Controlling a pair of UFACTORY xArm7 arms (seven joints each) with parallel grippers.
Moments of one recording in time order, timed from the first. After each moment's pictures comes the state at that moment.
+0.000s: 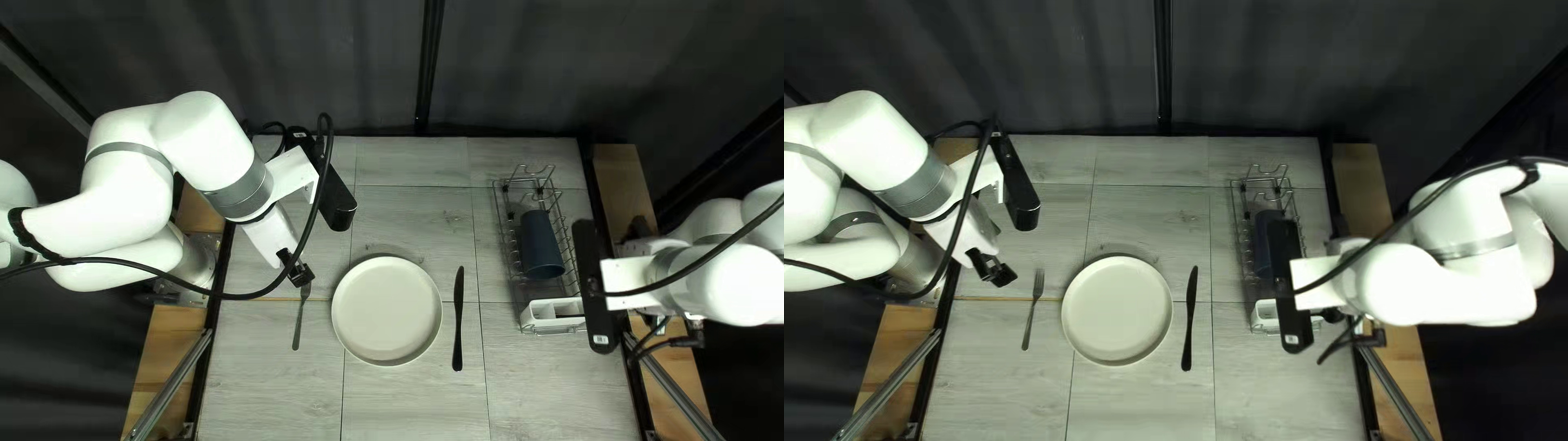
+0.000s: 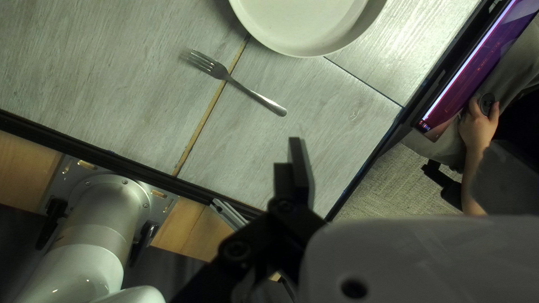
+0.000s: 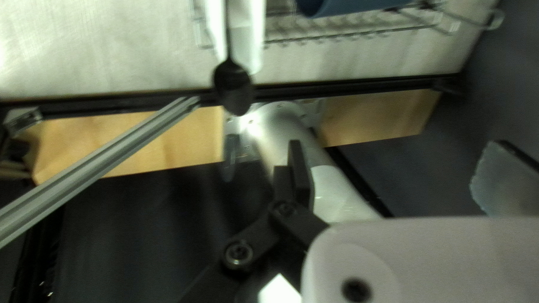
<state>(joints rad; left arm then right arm) -2.34 0.81 2.54 0.96 -0.59 1.54 -0.28 -0.20 -0.71 0.63 0.78 0.18 1.67 0.14</state>
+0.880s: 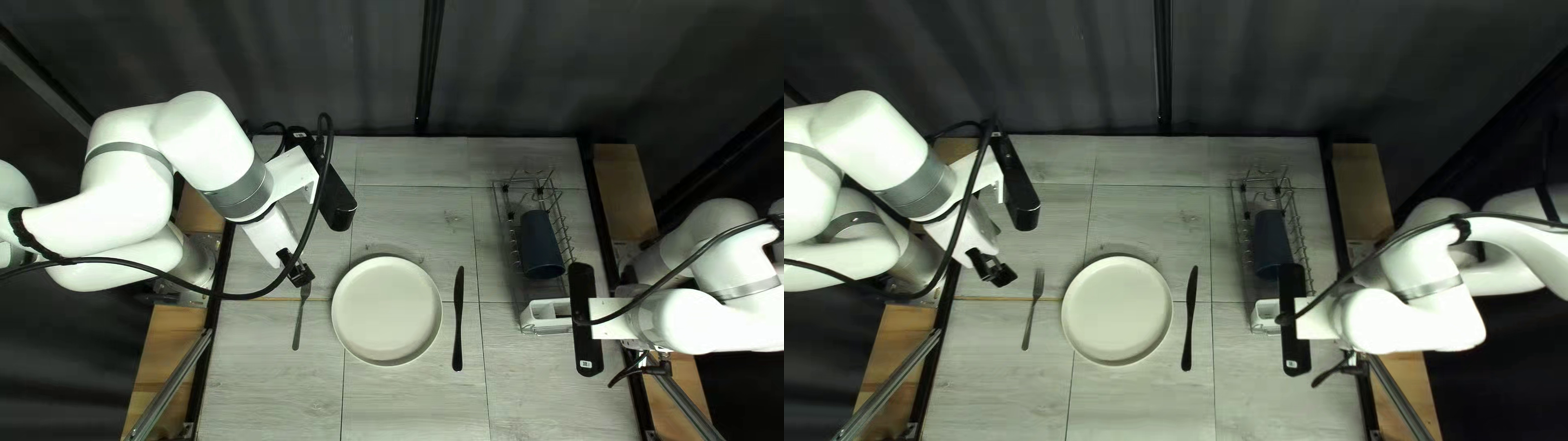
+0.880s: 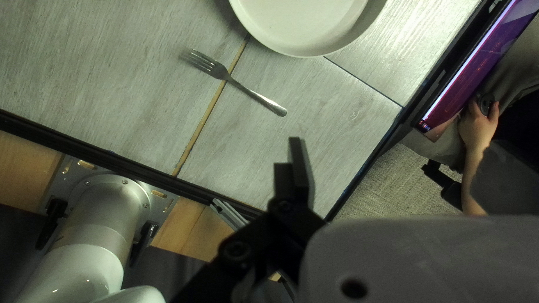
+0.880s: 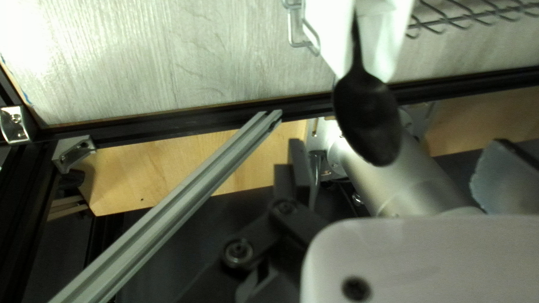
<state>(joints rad) -2.34 0.81 2.54 0.96 -0.59 1.54 -0.28 -0.14 -0.76 0.73 0.51 0.36 1.45 0.24</state>
